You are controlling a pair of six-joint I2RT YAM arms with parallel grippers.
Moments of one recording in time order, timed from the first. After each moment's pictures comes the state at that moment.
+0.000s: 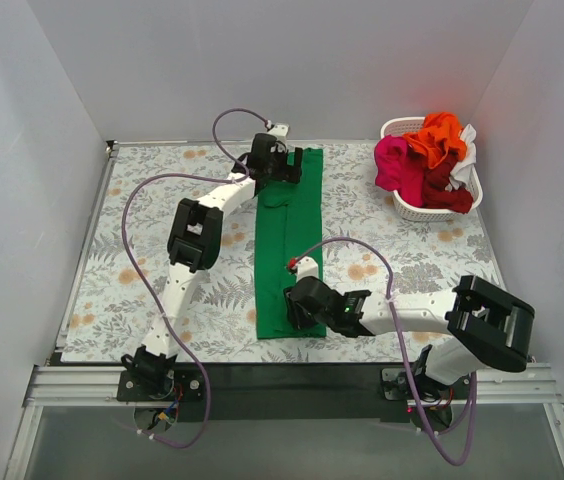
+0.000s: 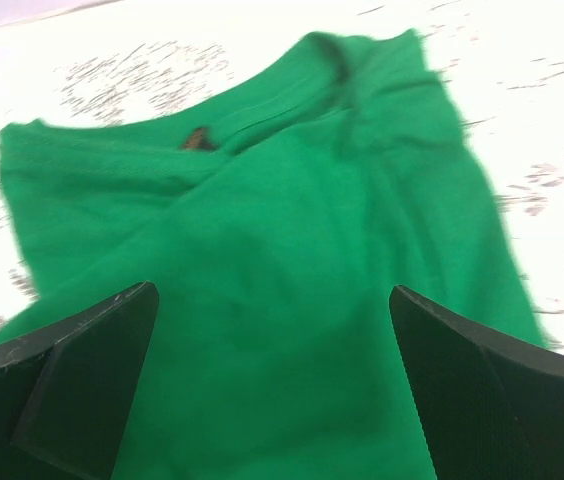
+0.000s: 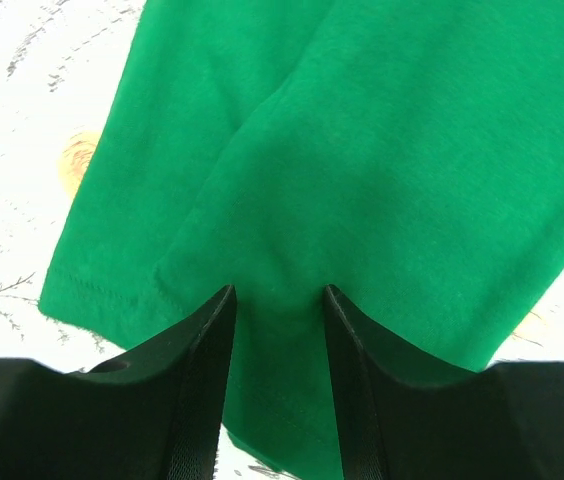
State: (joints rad) left arm -0.43 2.61 2.18 -0.06 0.08 -0.15; right arm 1.18 1.48 0.64 -0.01 0.26 0.61
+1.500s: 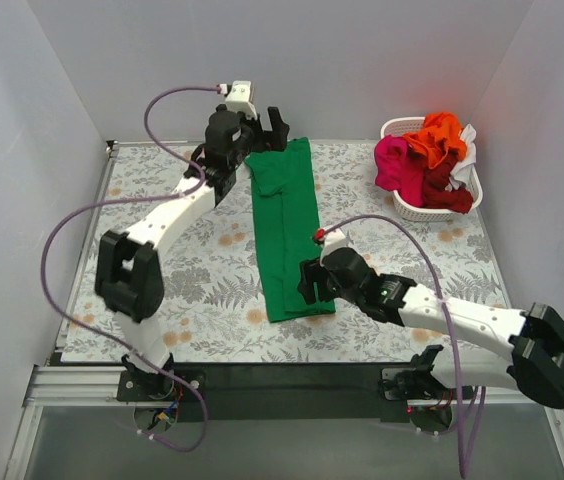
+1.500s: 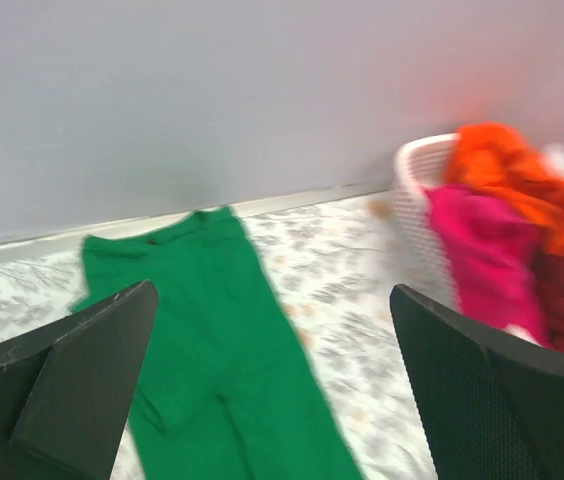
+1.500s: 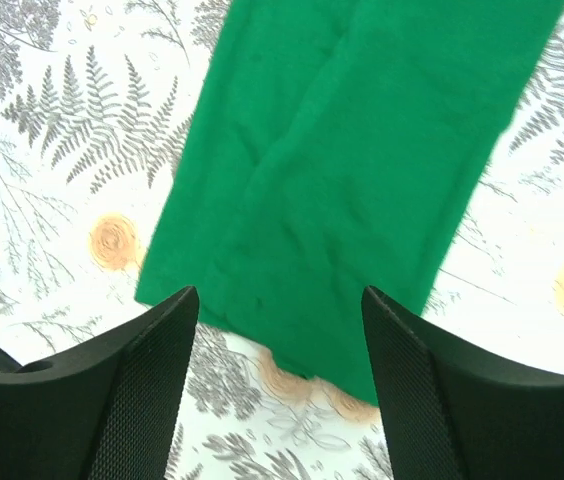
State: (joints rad) left arm -0.43 1.90 1.62 0.18 -0.01 -0.24; right arm 0.98 1.20 0.67 -0.12 0.20 0.44
